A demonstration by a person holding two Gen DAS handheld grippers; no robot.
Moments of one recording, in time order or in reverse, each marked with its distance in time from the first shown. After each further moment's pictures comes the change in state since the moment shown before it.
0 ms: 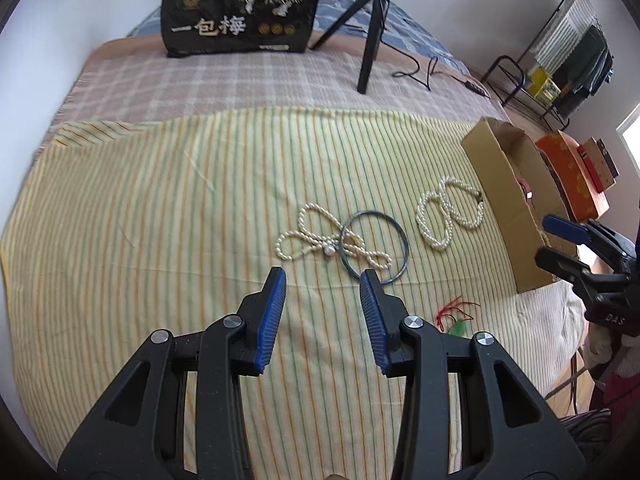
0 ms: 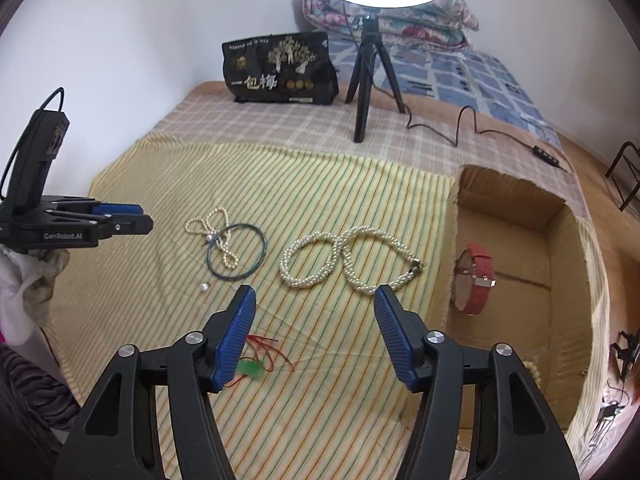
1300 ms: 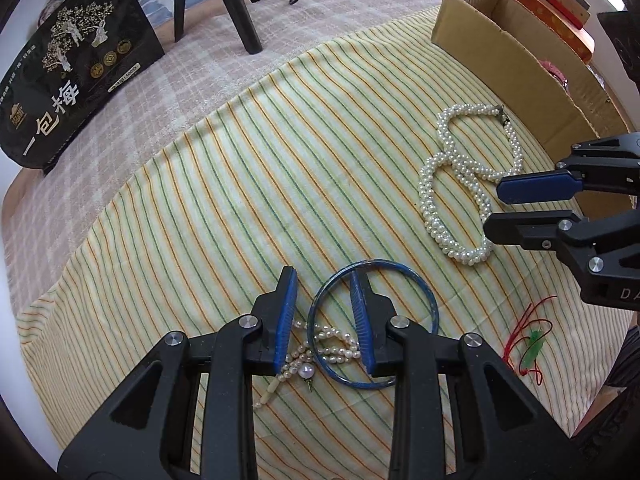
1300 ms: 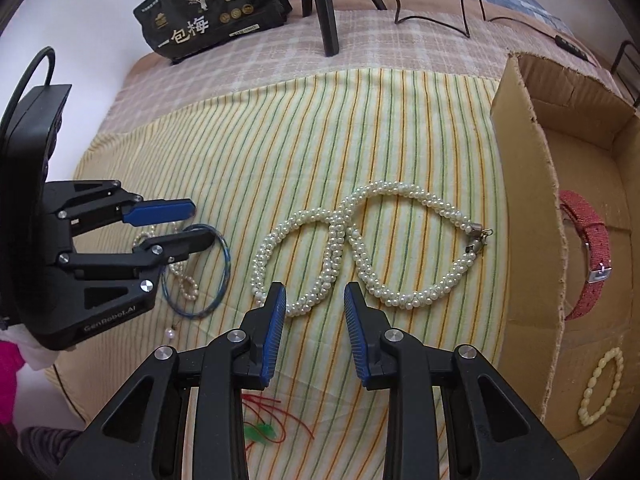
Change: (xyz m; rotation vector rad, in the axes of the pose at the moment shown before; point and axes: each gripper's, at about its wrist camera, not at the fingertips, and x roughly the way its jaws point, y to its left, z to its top) left arm 0.120 -0.065 0.056 0.520 0.208 0.086; right arm 0.101 -0.024 0.018 0.275 0.252 0.061
